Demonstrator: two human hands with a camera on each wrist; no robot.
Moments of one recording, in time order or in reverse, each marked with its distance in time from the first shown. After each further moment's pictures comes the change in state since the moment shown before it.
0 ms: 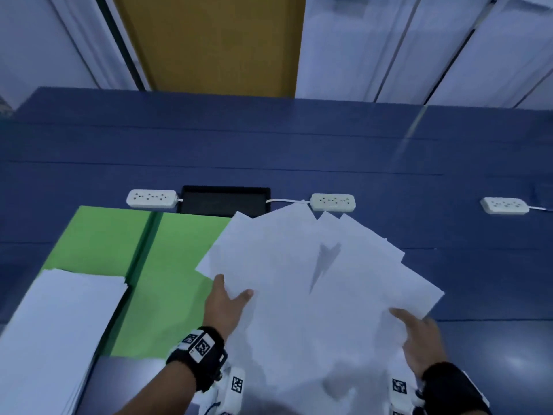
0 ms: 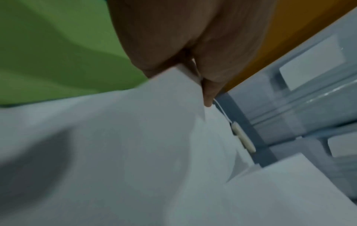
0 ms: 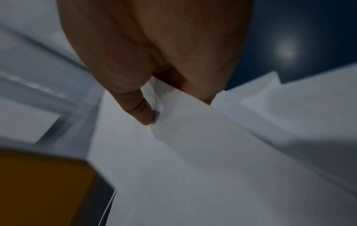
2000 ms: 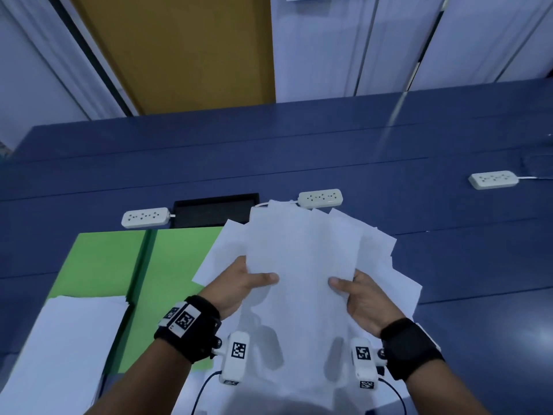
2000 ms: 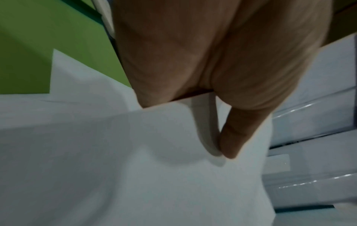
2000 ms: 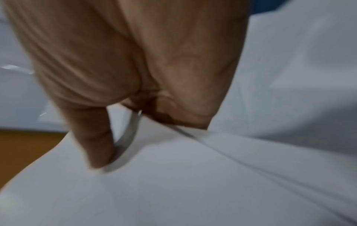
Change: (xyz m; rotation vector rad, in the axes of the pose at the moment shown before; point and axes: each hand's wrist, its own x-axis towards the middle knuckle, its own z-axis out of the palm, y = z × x) left_hand -0.038 0.116 -0.013 -0.326 -0.695 0.193; right_hand -0.043 -0.065 0.076 0.326 -0.676 -0.085
